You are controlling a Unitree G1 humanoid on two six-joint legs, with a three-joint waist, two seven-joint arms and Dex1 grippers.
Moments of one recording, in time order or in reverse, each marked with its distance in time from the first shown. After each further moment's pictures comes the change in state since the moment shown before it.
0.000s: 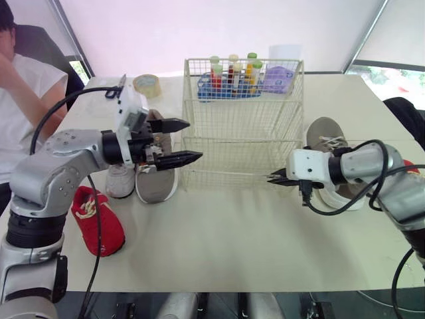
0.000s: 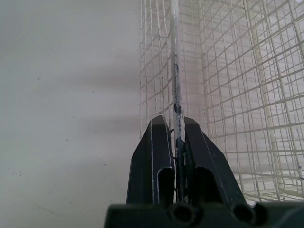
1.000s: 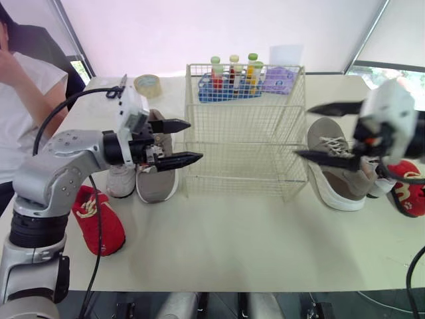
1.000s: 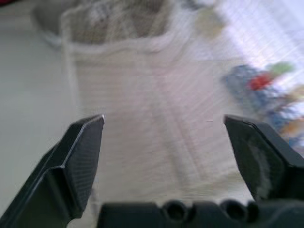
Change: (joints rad) left arm 0.005 -0.017 0.001 0.013 0.020 -0.020 -0.028; right arm 0.036 -0.022 -0.631 -0.248 0.359 0.502 -0.122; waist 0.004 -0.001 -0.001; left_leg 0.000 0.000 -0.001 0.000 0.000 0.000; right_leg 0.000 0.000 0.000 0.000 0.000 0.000
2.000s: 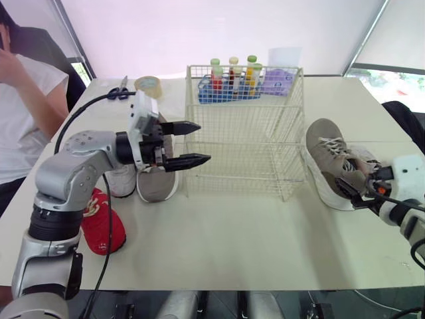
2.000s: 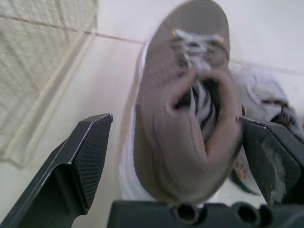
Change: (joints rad) left arm -0.031 -0.072 -0.050 0.073 0.044 -0.062 -0.057; right arm 0.468 0.430 -0.192 -0.063 -0.150 0.217 -0.632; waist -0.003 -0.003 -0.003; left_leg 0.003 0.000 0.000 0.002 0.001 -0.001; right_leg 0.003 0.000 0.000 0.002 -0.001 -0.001
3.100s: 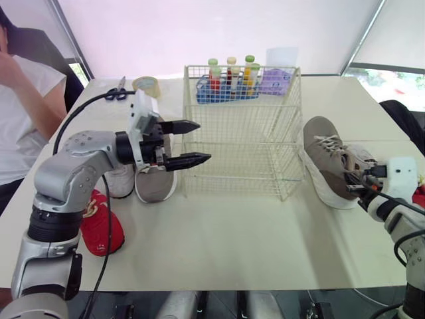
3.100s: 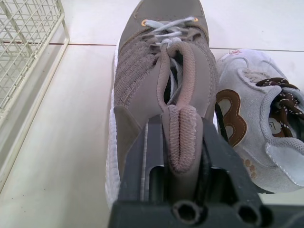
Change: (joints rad) left arm 0.003 0.001 0.002 -0.013 0.000 0.003 0.031; right arm -0.045 0.084 0.033 0.120 0.039 -0.087 -0.095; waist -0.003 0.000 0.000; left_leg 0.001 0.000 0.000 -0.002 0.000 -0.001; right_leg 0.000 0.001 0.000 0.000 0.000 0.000
